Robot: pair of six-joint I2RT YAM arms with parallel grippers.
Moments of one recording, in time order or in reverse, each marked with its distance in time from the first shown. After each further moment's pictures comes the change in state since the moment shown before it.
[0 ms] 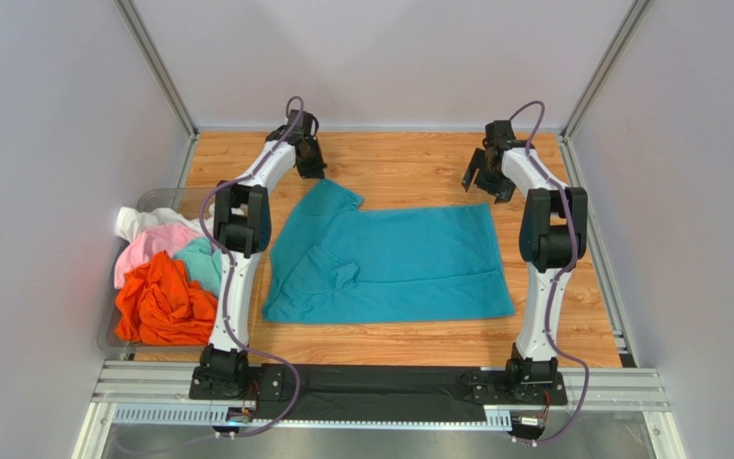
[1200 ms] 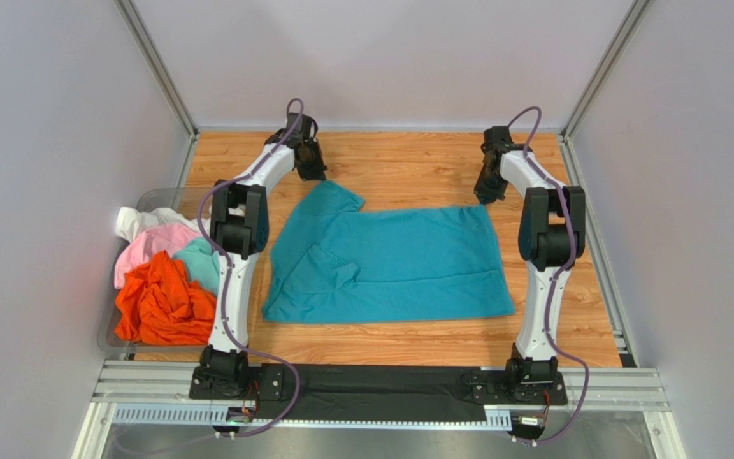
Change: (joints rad) left arm 0.001 -0.033 -0.072 0.066 0.028 0.014; right arm 0.000 0.041 0.002 -0.008 0.031 -0.007
